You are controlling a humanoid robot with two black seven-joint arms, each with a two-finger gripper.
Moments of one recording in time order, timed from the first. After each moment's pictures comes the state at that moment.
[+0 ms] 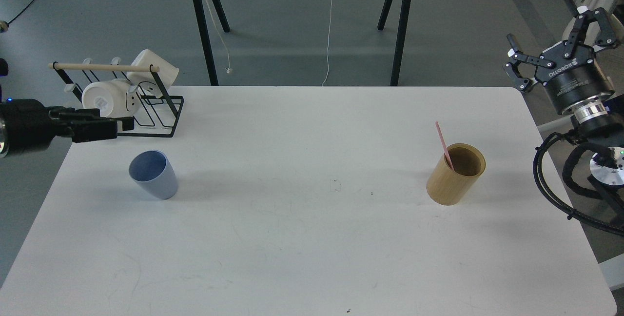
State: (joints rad) left arm -1.37 1.14 0.47 -1.29 1.28 -0.12 -0.49; right arm 0.57 -0.59 0.88 0.93 0.01 0.49 0.40
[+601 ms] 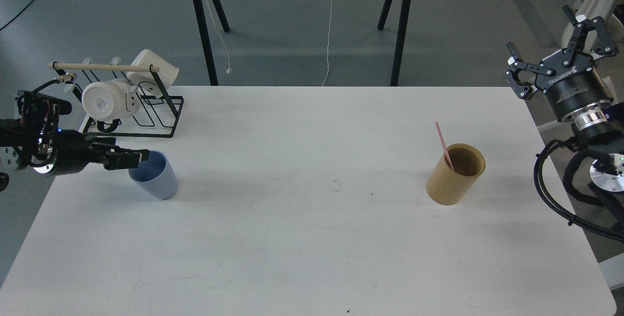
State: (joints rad) left arm -1.13 0.82 0.47 -0.89 1.30 -0.06 -0.49; right arm 0.54 -0.59 0.88 0.93 0.01 0.49 0.40
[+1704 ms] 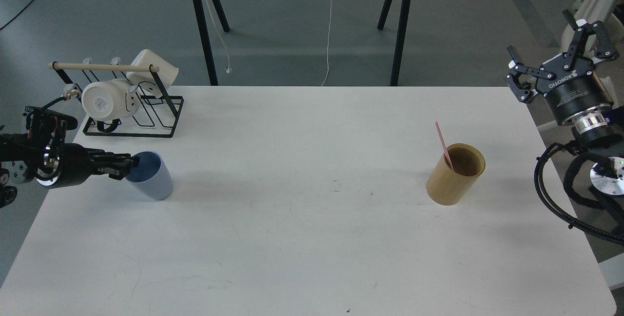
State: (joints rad) left arm -1.05 0.79 0.44 -0.82 1.32 -0.03 -0.49; right arm 0.53 -0.59 0.88 0.93 0.01 0.49 0.41
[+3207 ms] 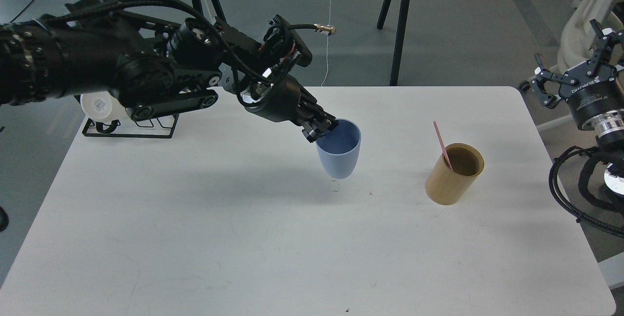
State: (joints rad) left arm -1.70 0.08 0.67 -0.96 1.24 -0.20 -0.49; right arm 0.56 -0.58 0.89 0.73 0.01 0.49 0.40
